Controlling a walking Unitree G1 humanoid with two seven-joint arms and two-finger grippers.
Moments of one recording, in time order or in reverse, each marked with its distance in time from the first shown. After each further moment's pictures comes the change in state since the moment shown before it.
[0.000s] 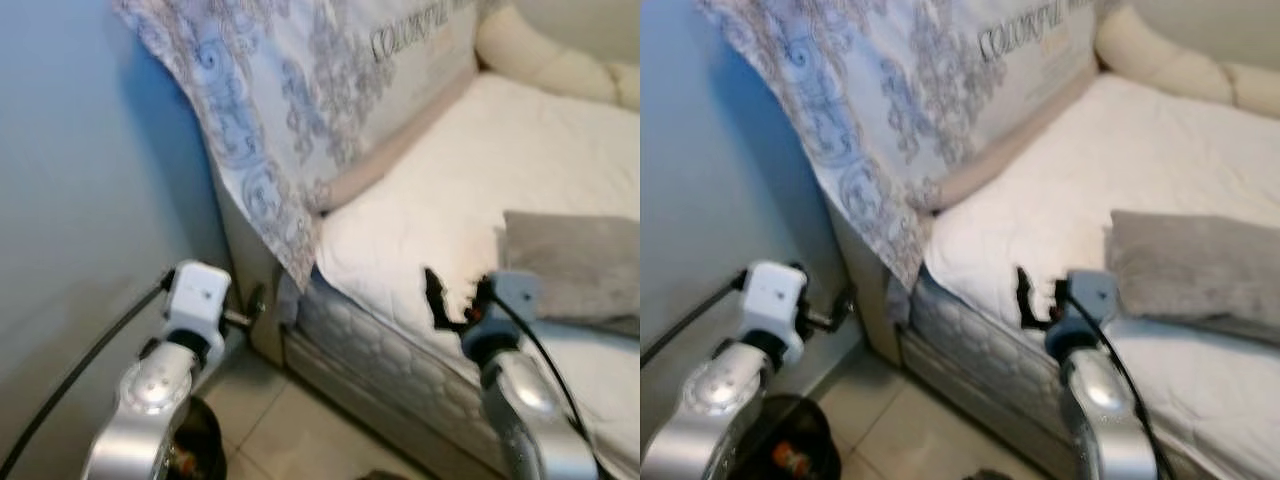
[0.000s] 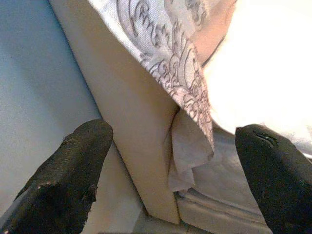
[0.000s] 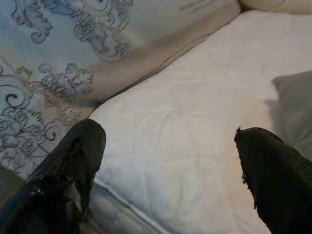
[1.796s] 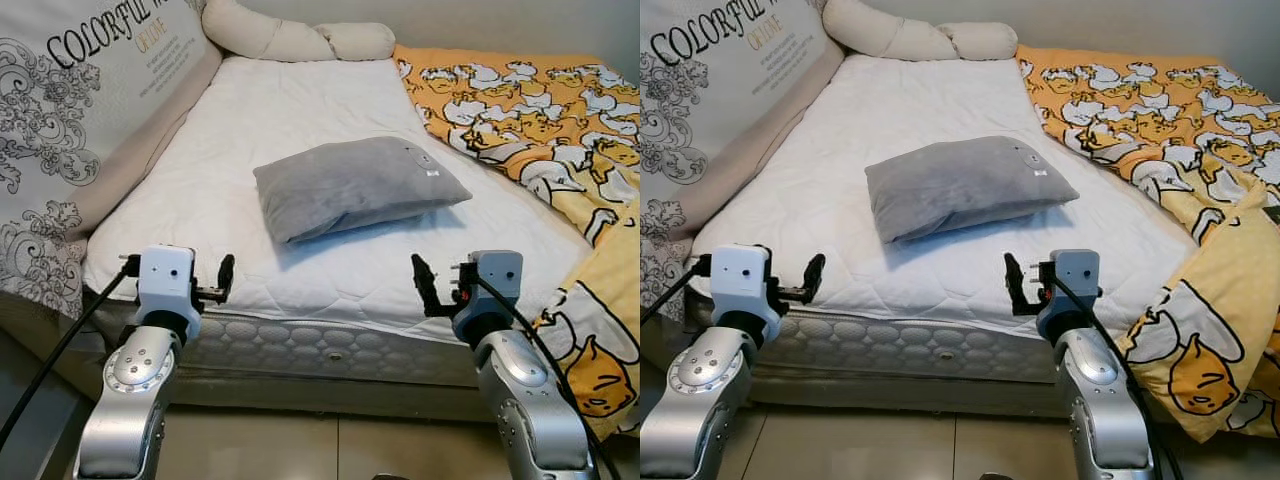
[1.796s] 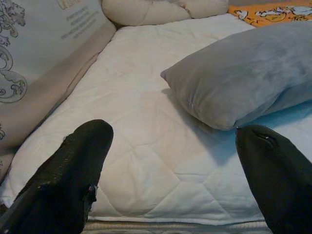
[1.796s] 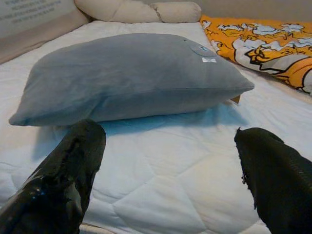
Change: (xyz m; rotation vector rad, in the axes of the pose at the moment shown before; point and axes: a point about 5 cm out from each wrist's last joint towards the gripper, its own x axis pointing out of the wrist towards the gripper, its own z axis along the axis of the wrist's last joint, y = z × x) left arm 0.009 0.030 0.007 -0.094 -0.064 0.189; right arm 0.019 0.005 0.011 -0.114 -0.009 0.072
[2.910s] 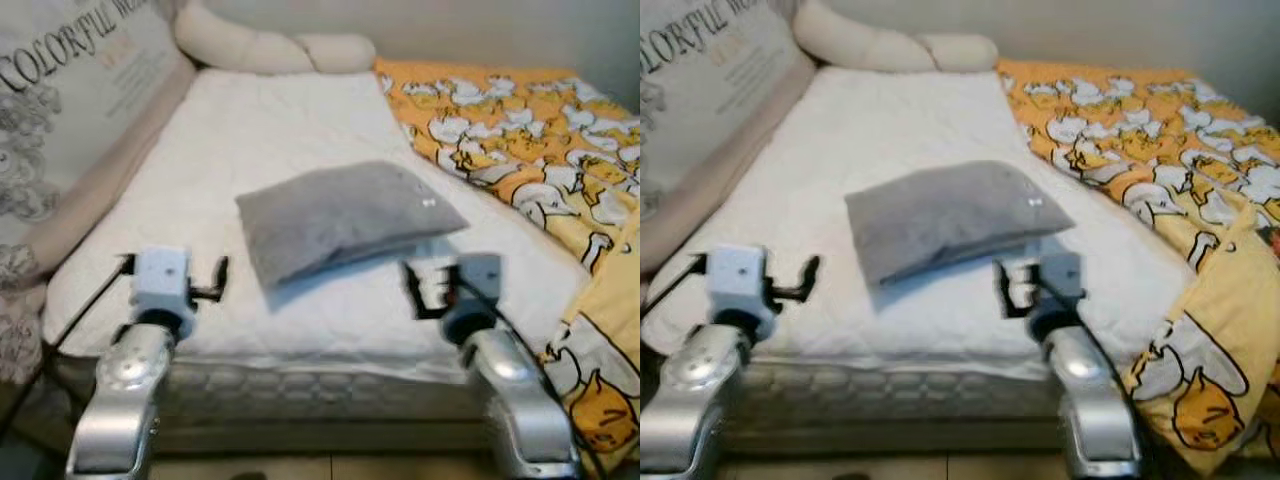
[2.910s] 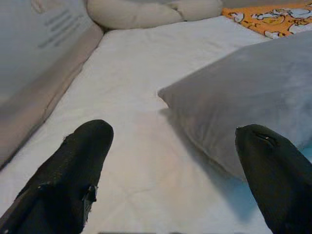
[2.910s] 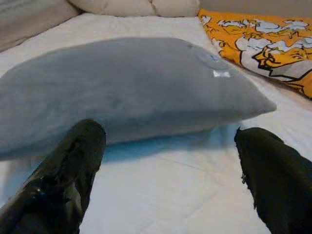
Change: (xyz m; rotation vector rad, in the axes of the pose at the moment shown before) left arm 0.003 0.004 -0.004 0.009 0.024 -0.006; right arm 0.006 0.012 -0.007 -0.004 0.044 0.031
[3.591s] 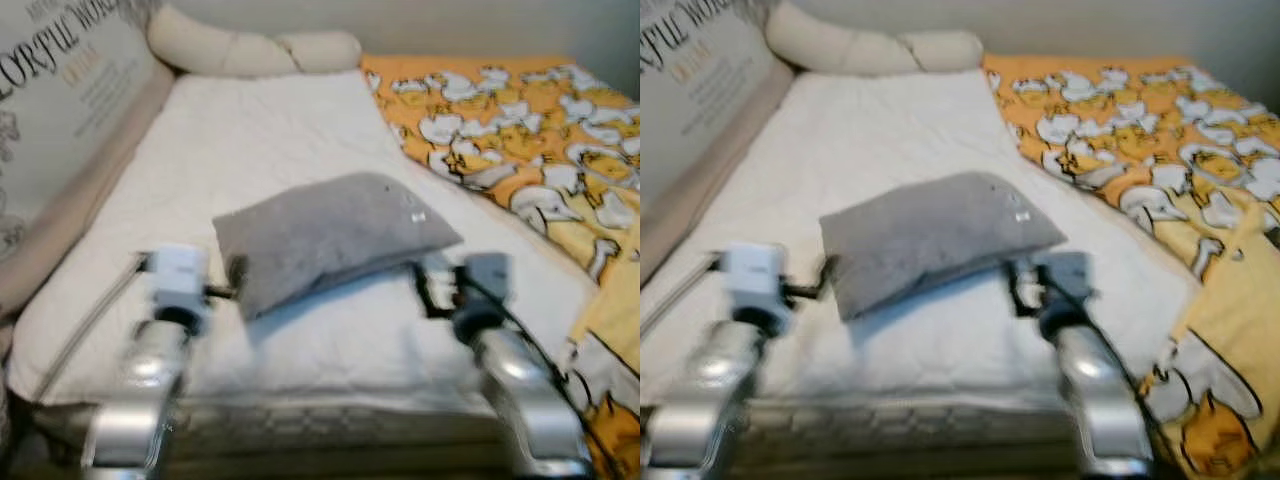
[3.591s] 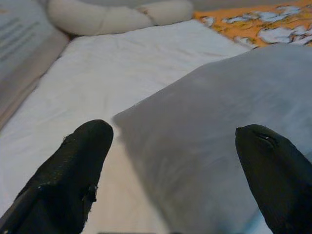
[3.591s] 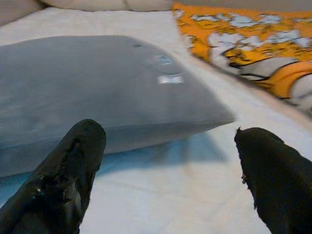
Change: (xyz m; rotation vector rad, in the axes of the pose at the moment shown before) left arm 0.005 -0.019 0.002 -0.018 -0.014 -0.068; right arm -0.002 -0.018 -0.003 -0.026 0.013 -0.057
